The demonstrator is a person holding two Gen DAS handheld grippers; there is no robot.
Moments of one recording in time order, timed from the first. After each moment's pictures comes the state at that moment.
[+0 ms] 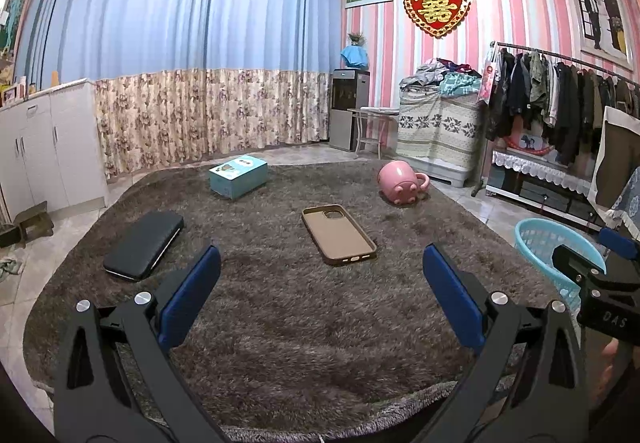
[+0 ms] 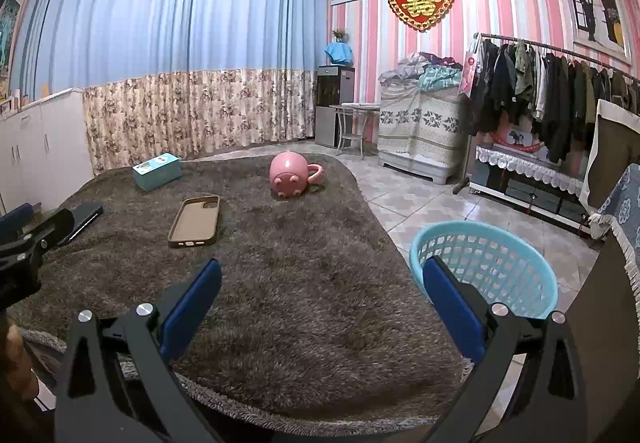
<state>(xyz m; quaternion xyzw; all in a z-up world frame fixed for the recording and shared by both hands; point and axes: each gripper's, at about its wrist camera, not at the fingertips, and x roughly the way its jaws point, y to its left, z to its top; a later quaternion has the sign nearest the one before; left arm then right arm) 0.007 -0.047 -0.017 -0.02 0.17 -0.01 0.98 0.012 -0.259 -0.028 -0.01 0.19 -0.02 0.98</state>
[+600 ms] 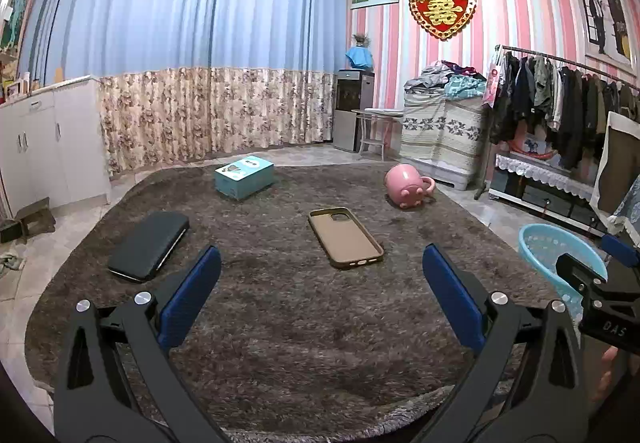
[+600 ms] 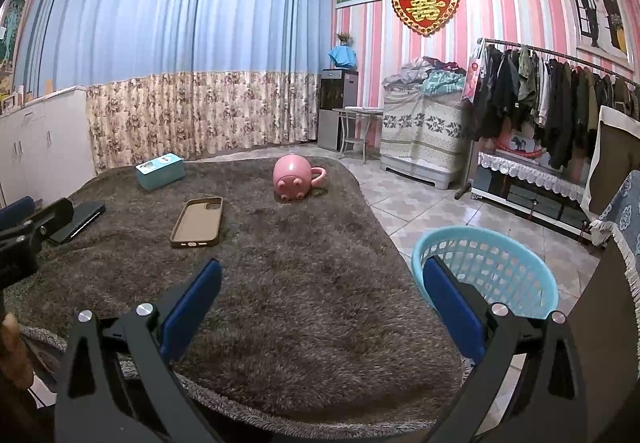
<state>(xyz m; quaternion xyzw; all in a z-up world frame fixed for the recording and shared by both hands) 0.009 -0.044 -0.015 -0.02 0.17 0.00 0.99 0.011 -0.254 -0.028 -0.02 0.18 -0.01 0.98</state>
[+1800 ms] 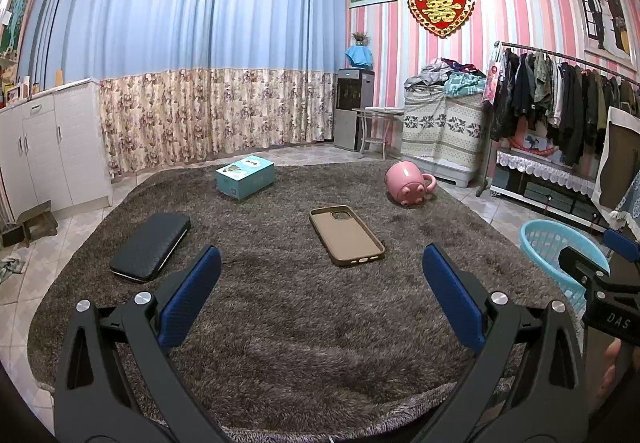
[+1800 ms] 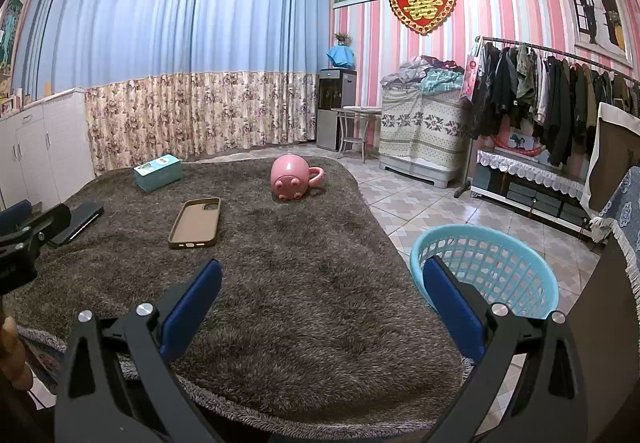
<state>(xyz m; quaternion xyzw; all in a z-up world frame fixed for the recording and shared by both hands) 0.008 -0.047 -0.017 -0.02 0.17 0.00 0.99 0.011 -0.255 -0.028 -0.02 0.18 -0.01 0.98</state>
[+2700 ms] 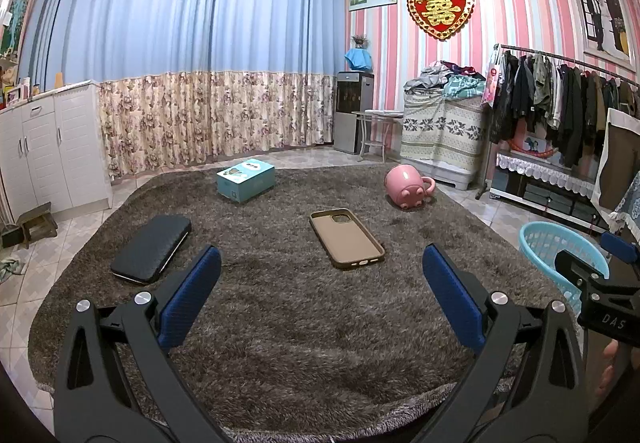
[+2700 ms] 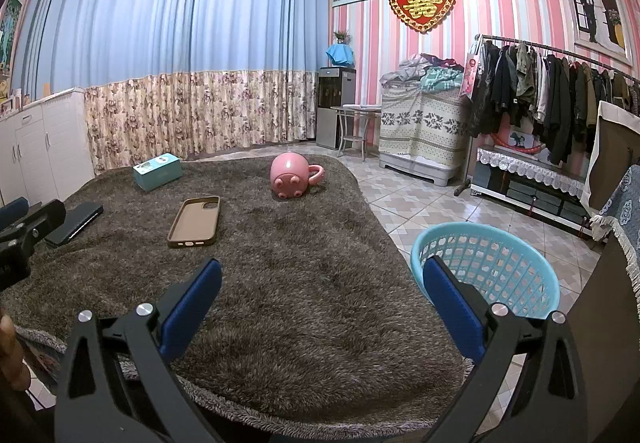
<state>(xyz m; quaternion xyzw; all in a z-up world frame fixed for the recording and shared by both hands) 0.008 -0.046 -0.018 -0.02 0.17 0.00 0.99 0.010 -0.256 -0.026 -0.01 0.18 -0.01 0.98</state>
